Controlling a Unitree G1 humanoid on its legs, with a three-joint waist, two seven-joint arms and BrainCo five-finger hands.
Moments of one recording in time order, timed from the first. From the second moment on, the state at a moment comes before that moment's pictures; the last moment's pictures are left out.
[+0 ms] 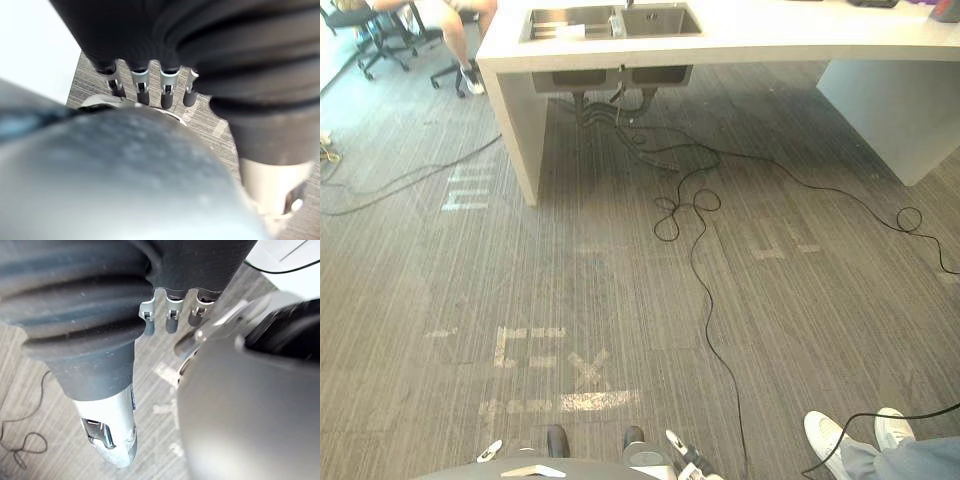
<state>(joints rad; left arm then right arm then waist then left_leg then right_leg) 0.16 0.19 -0.07 1.00 -0.54 0.25 -0.27 0.09 -0.12 -0.21 1.03 0.66 0.10 0.16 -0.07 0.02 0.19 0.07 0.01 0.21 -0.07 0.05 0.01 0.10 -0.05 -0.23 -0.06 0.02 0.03</state>
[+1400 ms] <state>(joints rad) 0.06 0.09 -0.15 0.92 -0.41 0.03 -0.17 0.00 -0.09 -0.24 1.02 0.59 0.18 0.08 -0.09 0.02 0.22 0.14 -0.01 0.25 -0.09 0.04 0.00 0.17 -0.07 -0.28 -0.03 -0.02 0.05</state>
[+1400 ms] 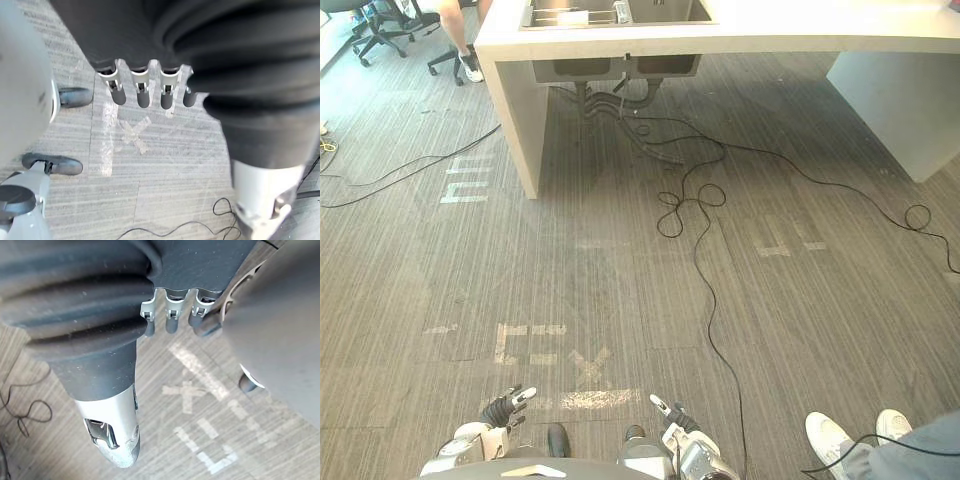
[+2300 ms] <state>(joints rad) 0.06 0.07 0.00 0.91 -0.47 0.00 -0.15 0.09 -0.10 -0.36 0.98 0.70 0.16 0.20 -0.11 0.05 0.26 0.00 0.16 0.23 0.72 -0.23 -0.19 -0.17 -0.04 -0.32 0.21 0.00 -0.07</state>
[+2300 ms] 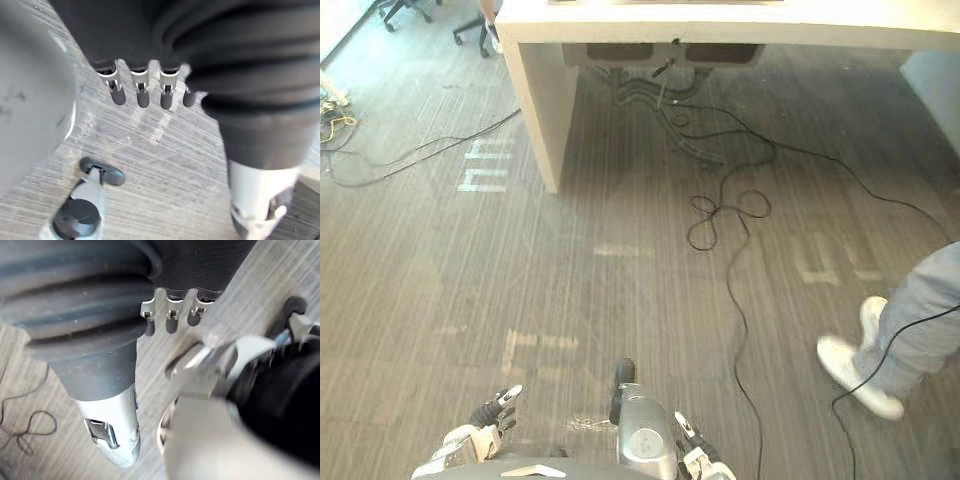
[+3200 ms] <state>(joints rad) 0.00 0.06 -0.05 0.88 -0.43 0.04 -0.10 -0.05 -0.15 -0.28 1.02 0.79 0.17 0.04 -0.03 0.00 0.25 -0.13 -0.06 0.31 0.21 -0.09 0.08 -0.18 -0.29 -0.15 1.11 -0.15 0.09</state>
